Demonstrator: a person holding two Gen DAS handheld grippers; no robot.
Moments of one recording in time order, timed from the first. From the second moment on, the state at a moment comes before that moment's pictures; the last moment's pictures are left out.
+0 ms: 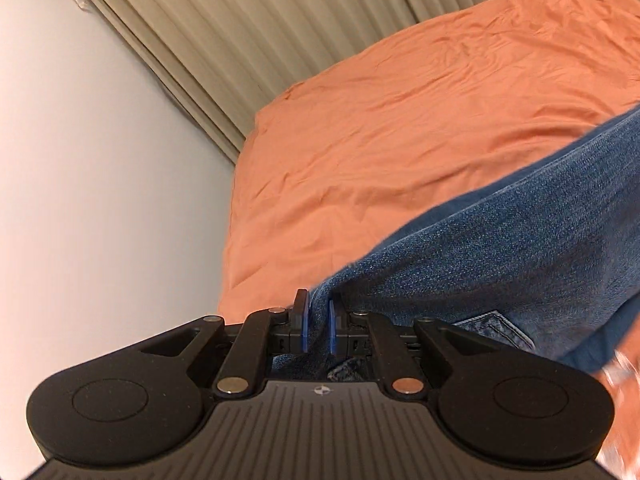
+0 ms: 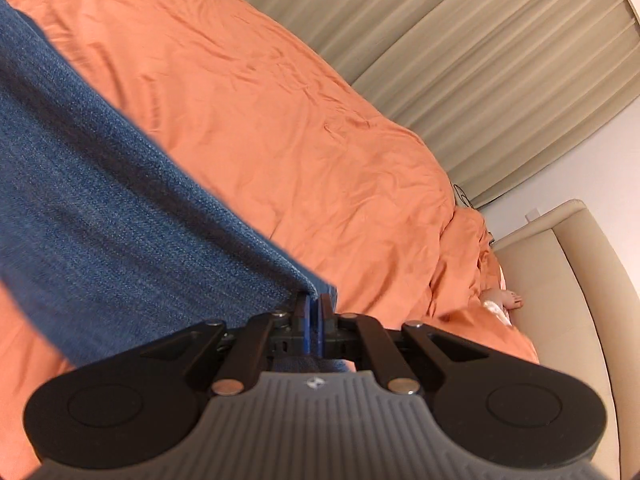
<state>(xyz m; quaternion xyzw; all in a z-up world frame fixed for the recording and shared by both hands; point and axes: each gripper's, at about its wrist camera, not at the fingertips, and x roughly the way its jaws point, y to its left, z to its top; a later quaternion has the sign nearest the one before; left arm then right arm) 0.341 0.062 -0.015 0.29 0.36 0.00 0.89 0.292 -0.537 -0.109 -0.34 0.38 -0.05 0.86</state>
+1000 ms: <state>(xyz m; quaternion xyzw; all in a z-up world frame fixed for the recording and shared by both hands) 0.444 0.048 -0.106 0.34 0.39 -0.04 0.85 0.440 -0.537 -0.244 -0.37 0.45 -0.06 0.81</state>
